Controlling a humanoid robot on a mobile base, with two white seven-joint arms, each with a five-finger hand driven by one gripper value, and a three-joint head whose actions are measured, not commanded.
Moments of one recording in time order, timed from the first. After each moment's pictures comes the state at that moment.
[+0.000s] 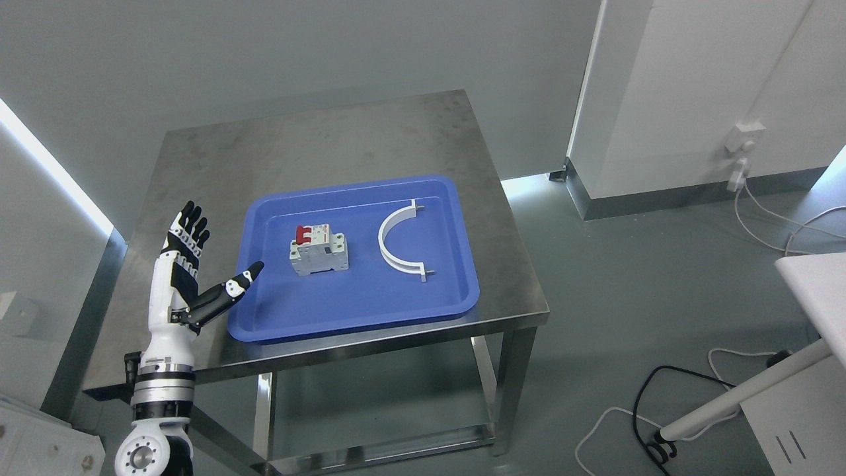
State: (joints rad) left arm -0.23 0.00 0.32 -1.66 0.00 -0.12 -0.19; right arm 0.00 0.00 -0.04 -0.16 -0.04 0.08 0.00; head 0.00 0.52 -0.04
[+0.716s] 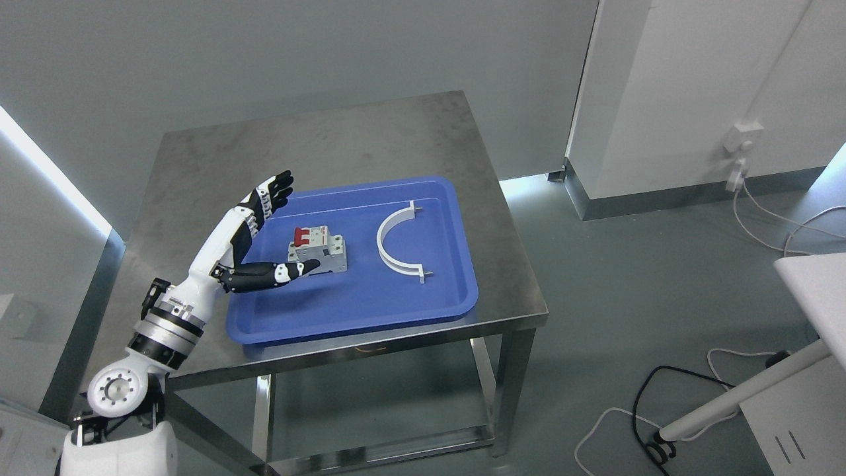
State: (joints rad) left arm -0.41 0.15 0.24 -1.60 -0.11 -0.10 -0.67; right arm 0.00 0.00 -0.04 -0.16 -0.04 0.08 0.00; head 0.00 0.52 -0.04
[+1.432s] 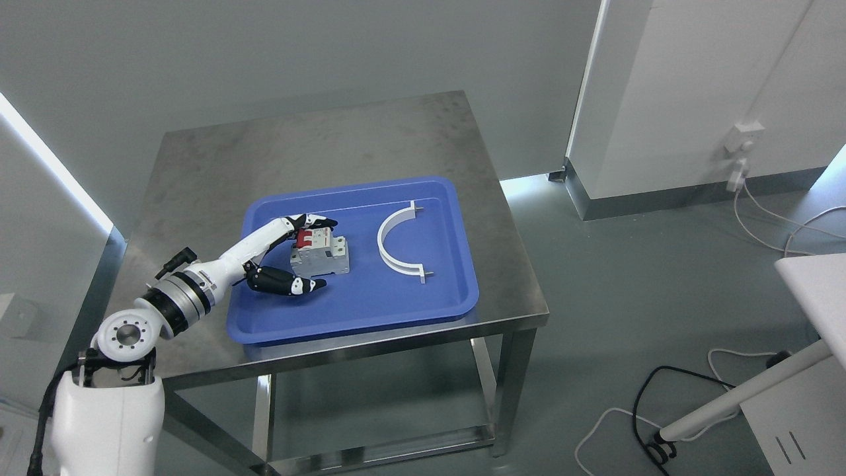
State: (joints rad) left arm -0.54 0.25 0.14 -1.50 -0.43 -0.04 -0.89; right arm 0.00 0.00 -0.04 -0.16 -0.04 0.08 0.00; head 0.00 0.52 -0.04
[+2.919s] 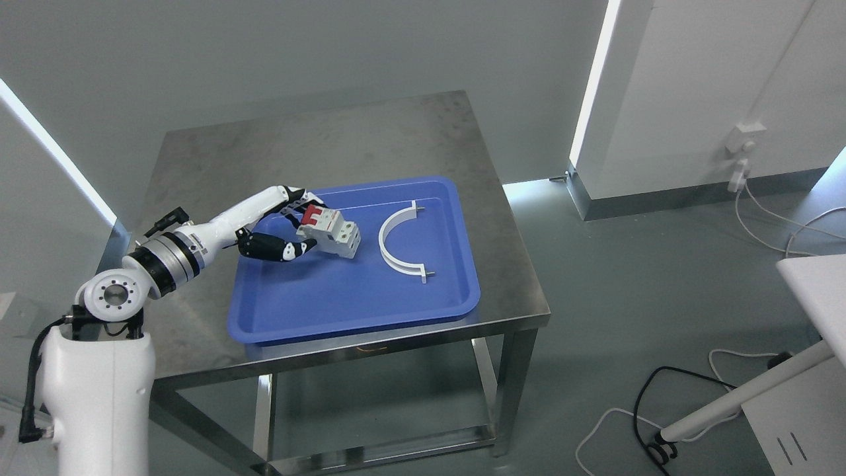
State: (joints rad) left arm -0.70 0.22 0.19 -1.40 -0.42 -0.18 -0.94; right arm 0.00 0.00 -0.04 -0.16 -0.04 0.08 0.00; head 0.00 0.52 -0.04
